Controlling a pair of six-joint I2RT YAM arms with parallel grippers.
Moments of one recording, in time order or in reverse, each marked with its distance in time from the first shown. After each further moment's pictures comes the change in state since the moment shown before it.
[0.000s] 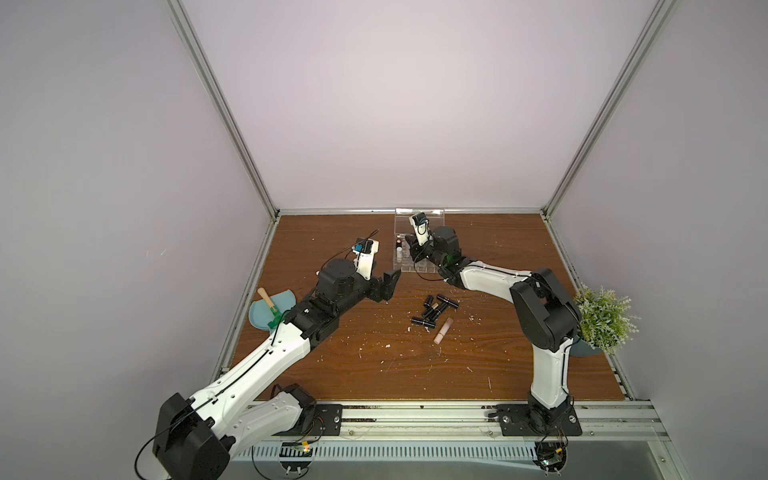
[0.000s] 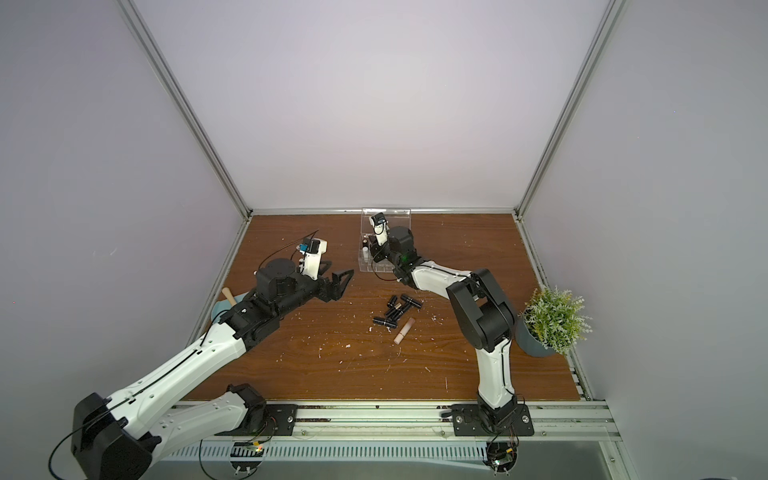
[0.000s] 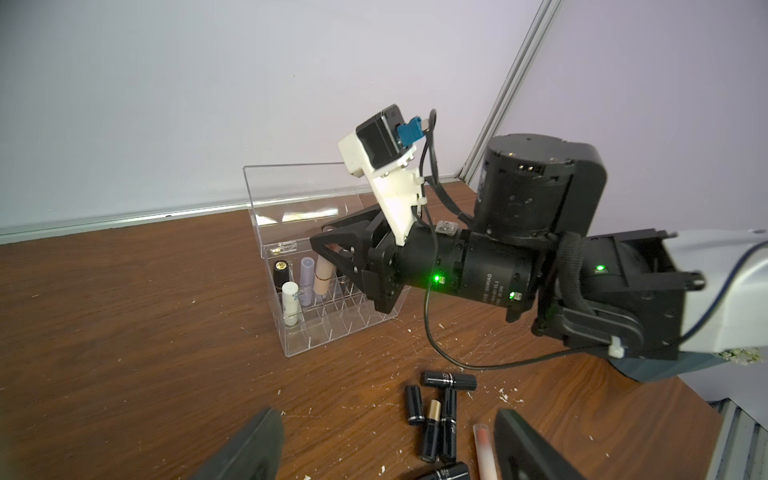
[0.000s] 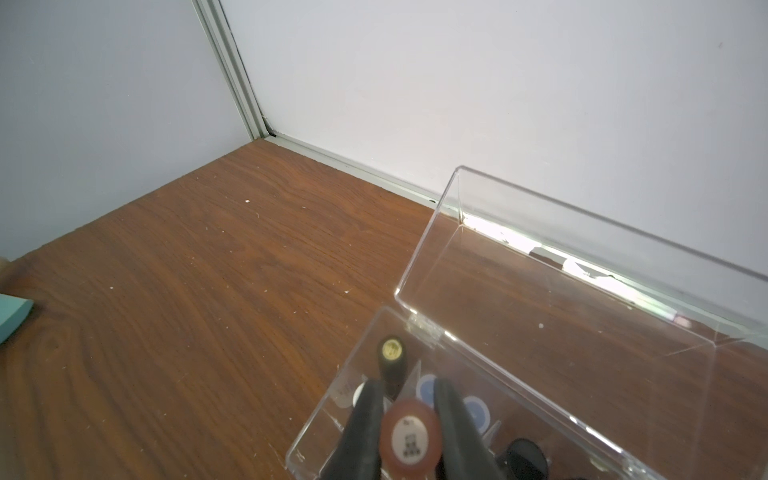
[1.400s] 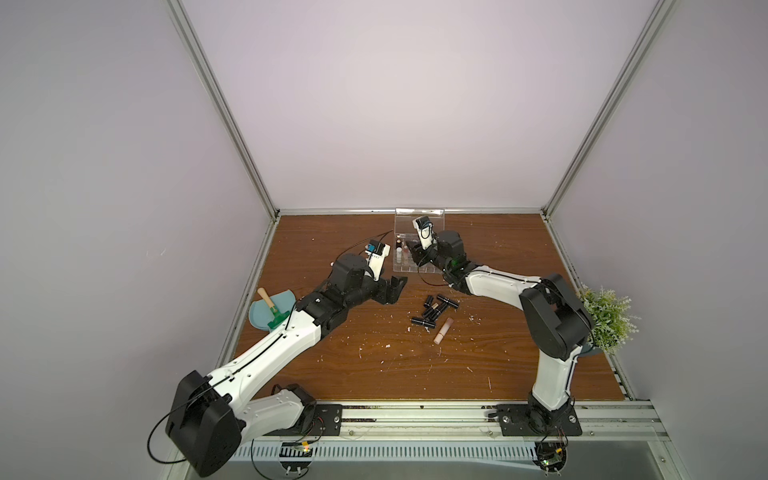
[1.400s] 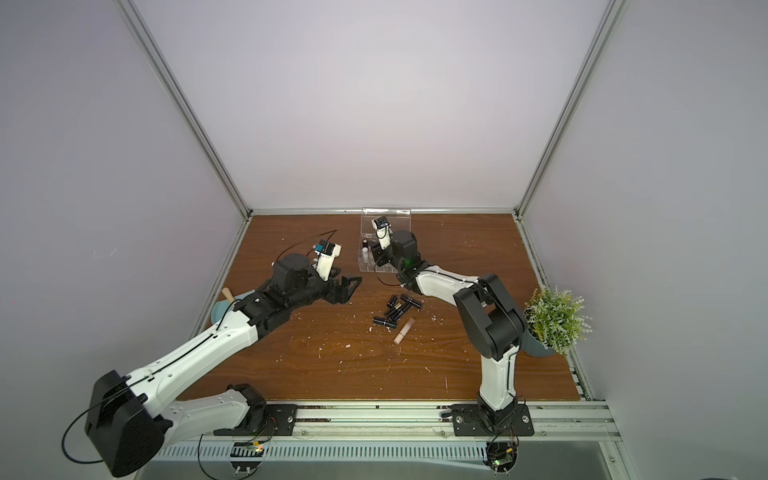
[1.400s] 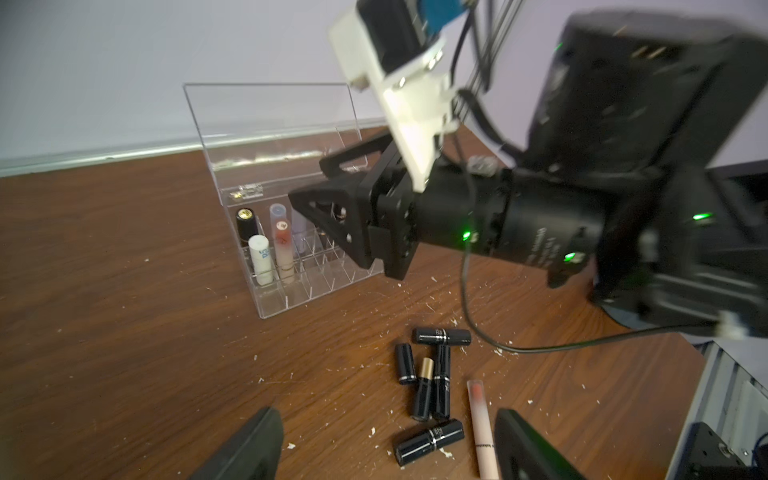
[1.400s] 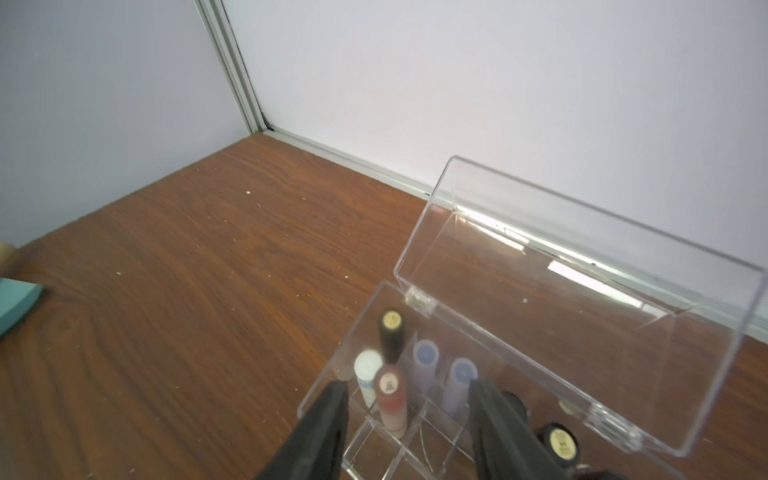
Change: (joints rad) left arm -0.014 0.160 0.079 -0.105 0.103 0.023; right arm 0.002 -0.152 -0.109 -0.020 0.031 0.003
